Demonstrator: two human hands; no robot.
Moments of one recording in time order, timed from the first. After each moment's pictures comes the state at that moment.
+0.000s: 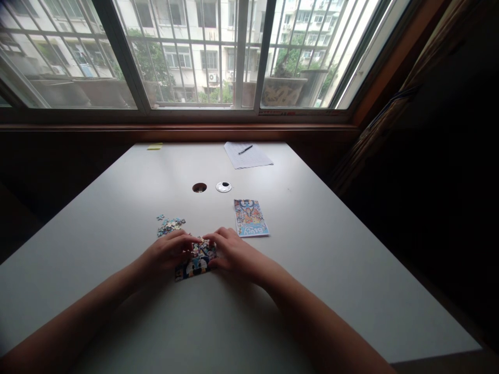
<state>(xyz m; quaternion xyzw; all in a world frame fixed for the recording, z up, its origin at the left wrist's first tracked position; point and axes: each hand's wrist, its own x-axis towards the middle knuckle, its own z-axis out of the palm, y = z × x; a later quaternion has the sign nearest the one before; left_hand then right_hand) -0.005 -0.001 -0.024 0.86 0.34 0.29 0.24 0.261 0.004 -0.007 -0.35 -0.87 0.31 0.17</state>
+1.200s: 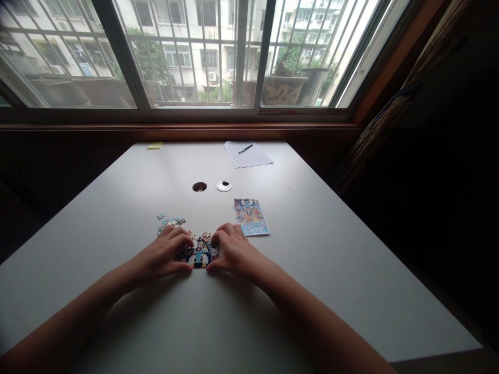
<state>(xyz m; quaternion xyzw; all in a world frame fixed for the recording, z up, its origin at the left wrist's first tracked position) -0.011 -0.006 -0.015 0.88 0.41 0.17 0.17 0.257 0.003 -0.007 -0.43 -0.85 0.28 0.16</state>
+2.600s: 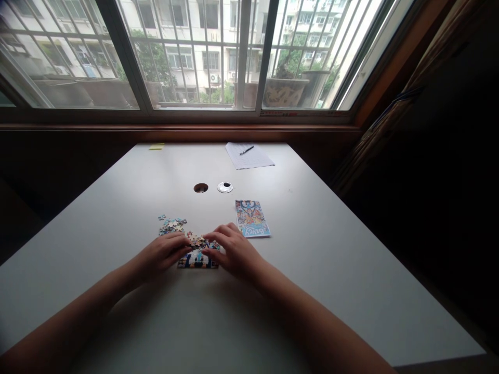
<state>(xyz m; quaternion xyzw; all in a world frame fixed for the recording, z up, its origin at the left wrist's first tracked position) -0.006 -0.002 -0.014 0.88 0.35 0.25 0.18 0.253 0.004 -0.011 -0.33 -0.88 0.20 0.28</state>
